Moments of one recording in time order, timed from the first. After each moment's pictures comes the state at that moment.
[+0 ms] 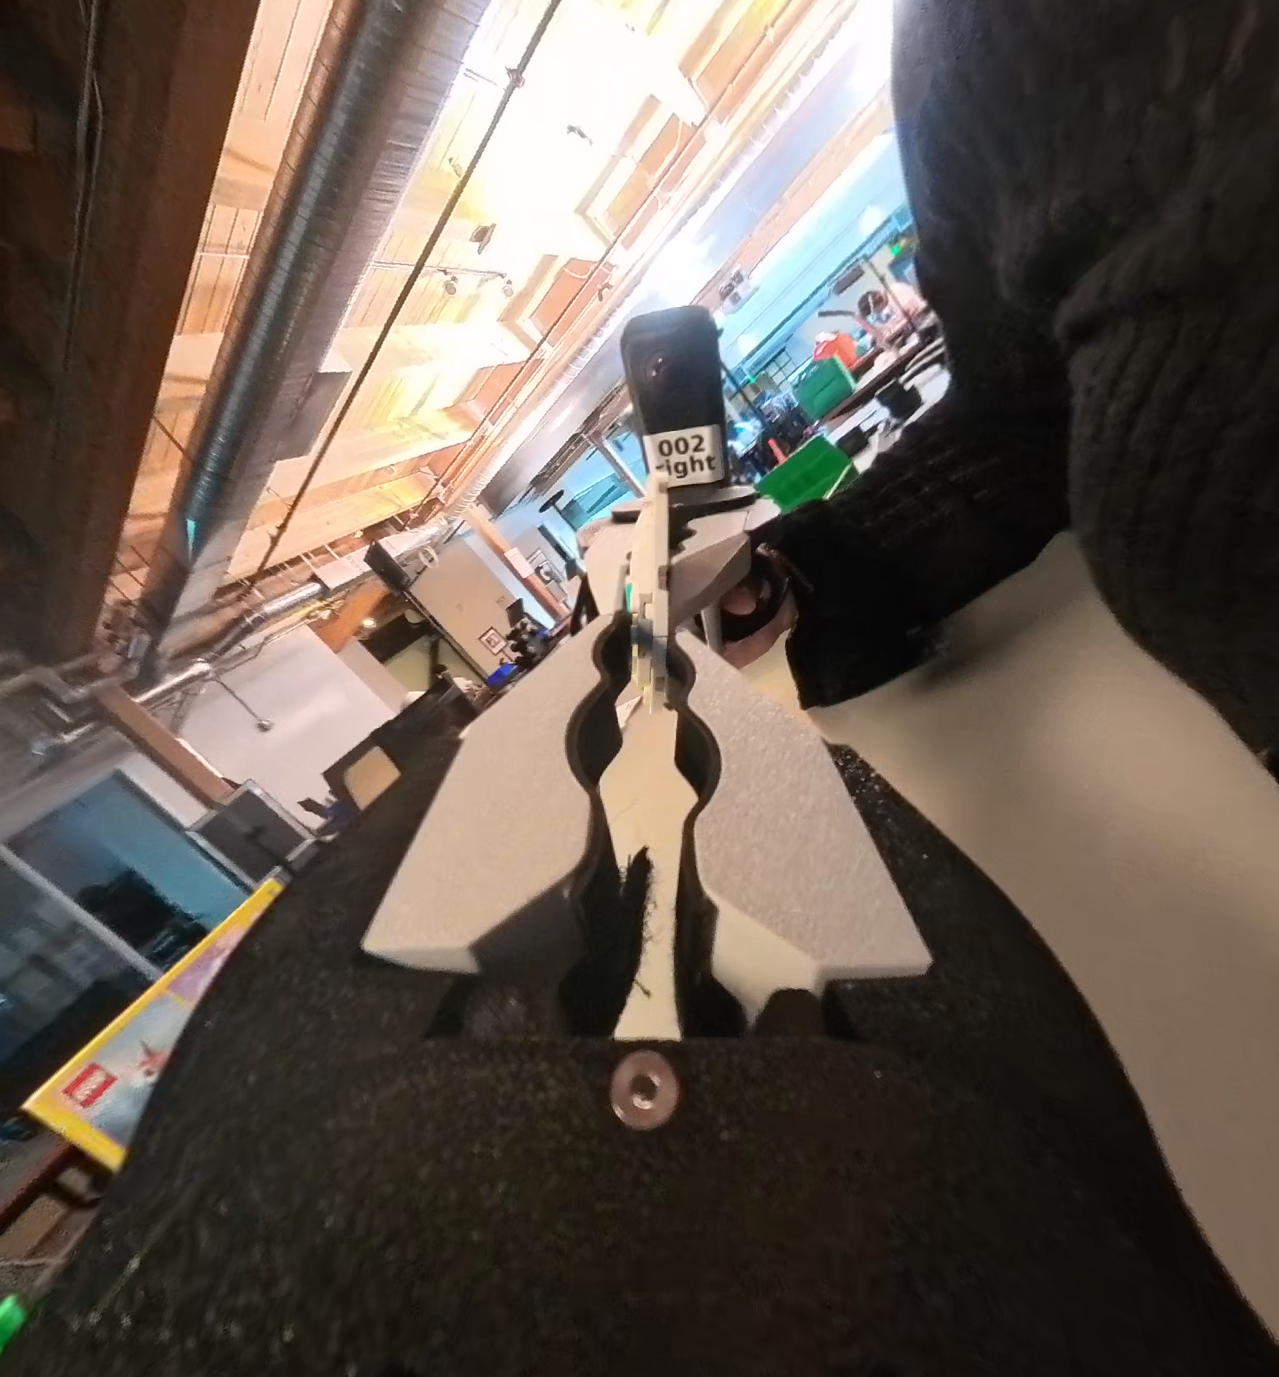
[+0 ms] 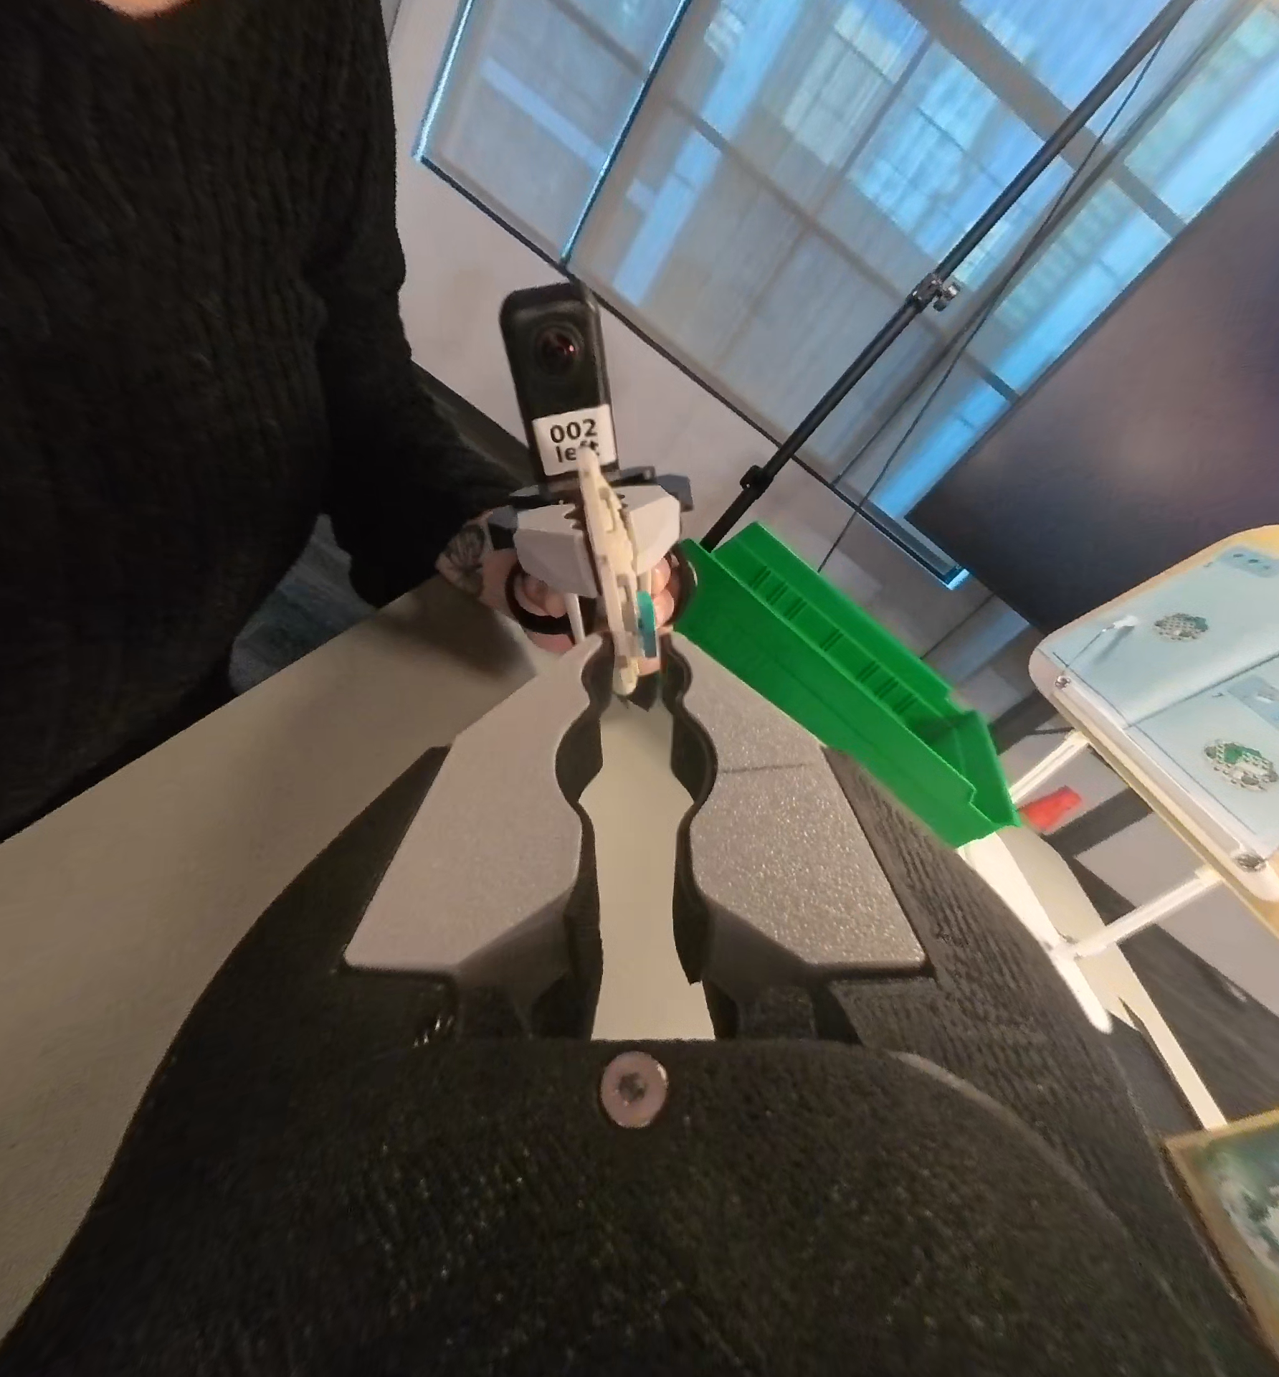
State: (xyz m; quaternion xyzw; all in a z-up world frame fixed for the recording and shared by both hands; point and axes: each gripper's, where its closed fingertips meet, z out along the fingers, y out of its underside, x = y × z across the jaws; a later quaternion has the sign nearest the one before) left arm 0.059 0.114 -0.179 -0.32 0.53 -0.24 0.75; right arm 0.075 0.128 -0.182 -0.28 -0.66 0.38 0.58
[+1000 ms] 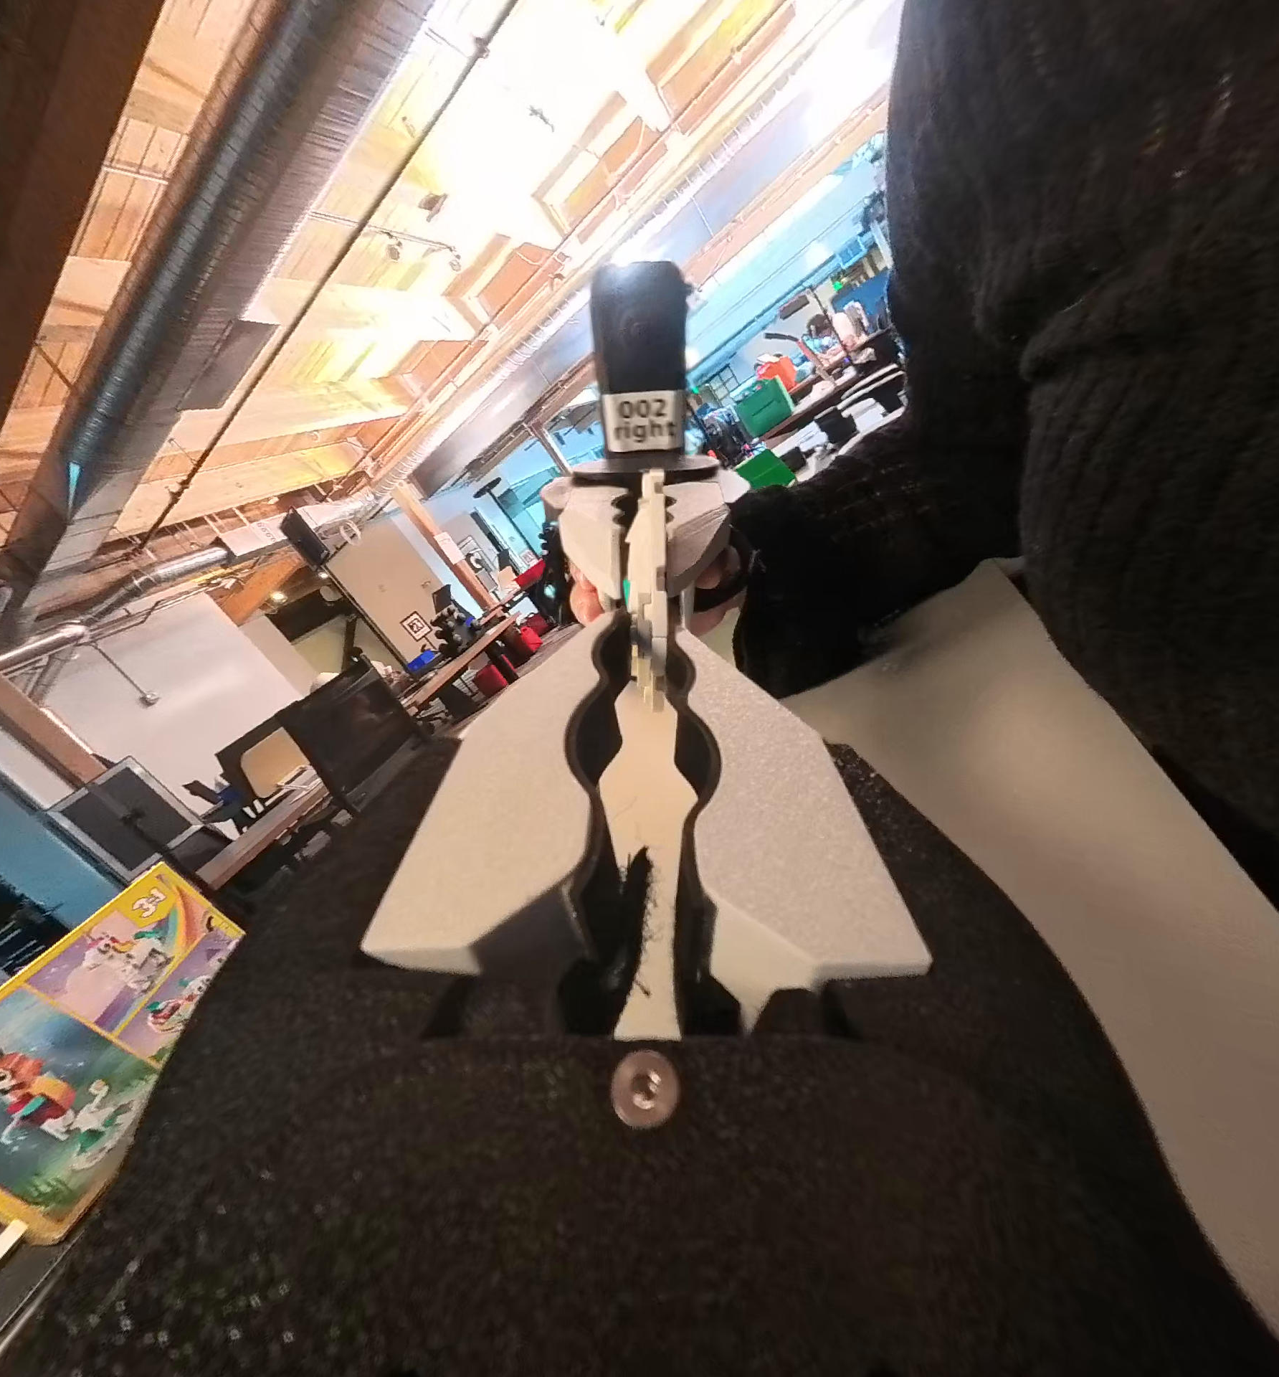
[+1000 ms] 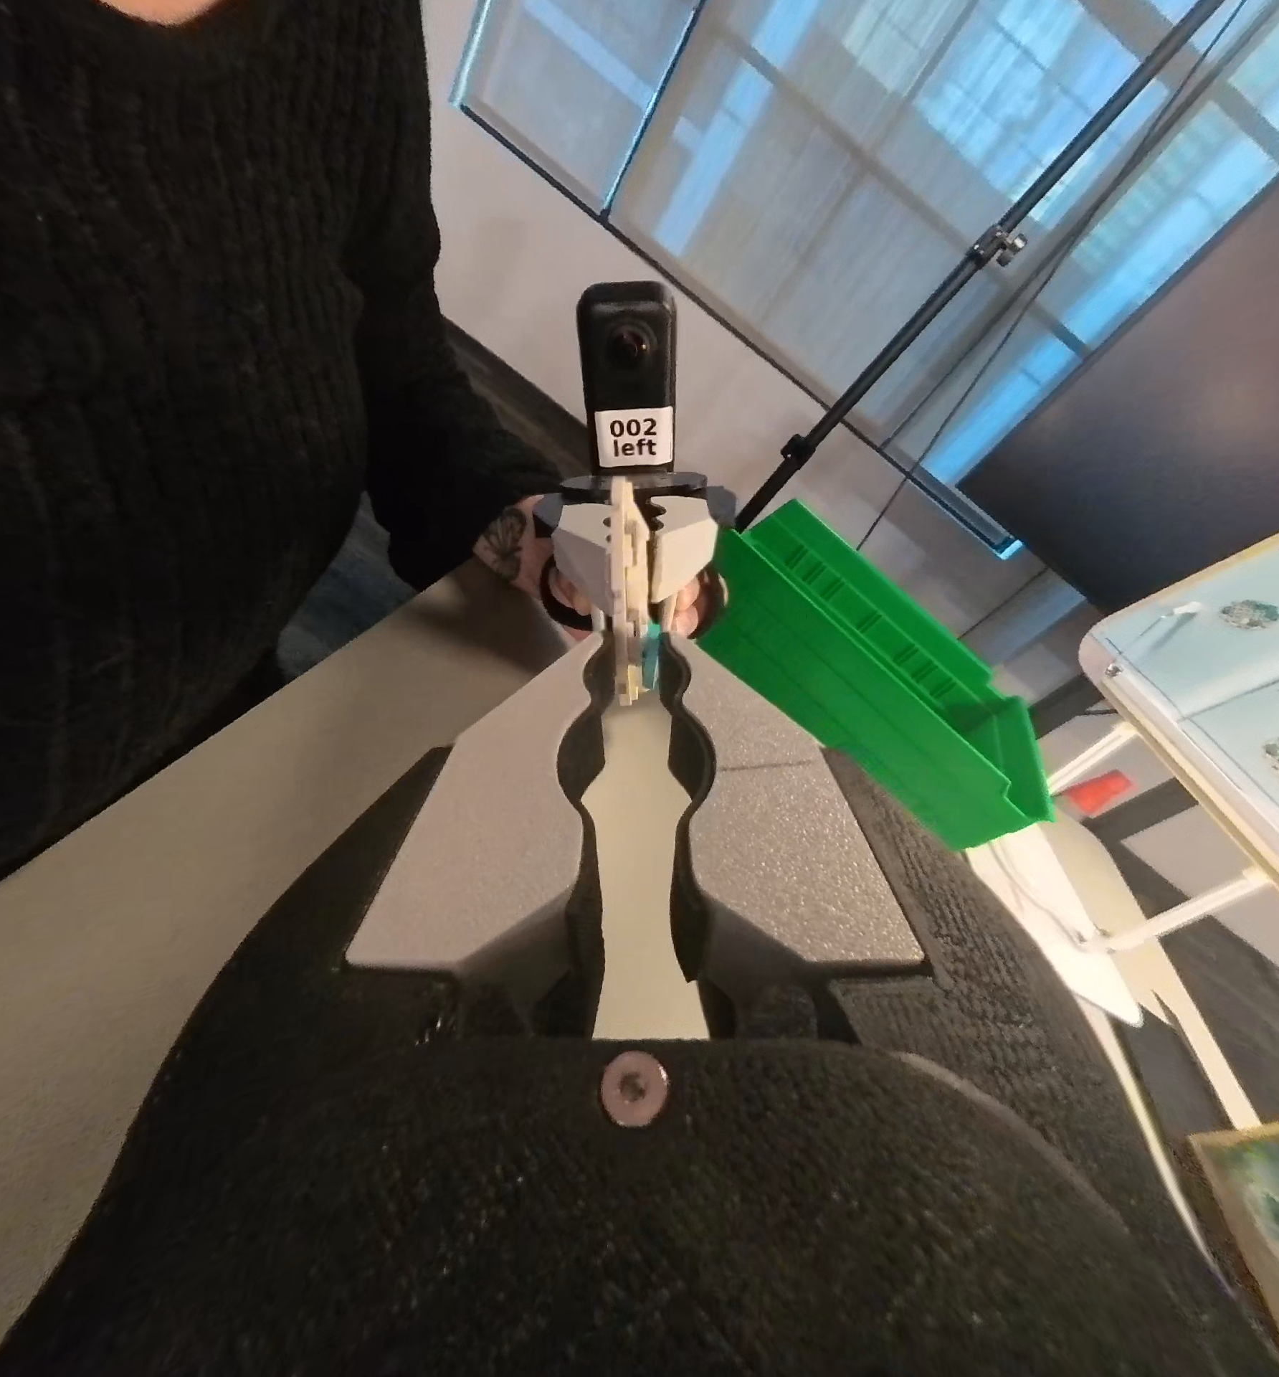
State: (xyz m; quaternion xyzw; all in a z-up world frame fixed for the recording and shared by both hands) left arm 0.060 0.114 -0.187 -0.34 0.54 -0.30 0.71; right arm 0.077 0.121 -0.183 -0.29 -0.69 0.38 0.54
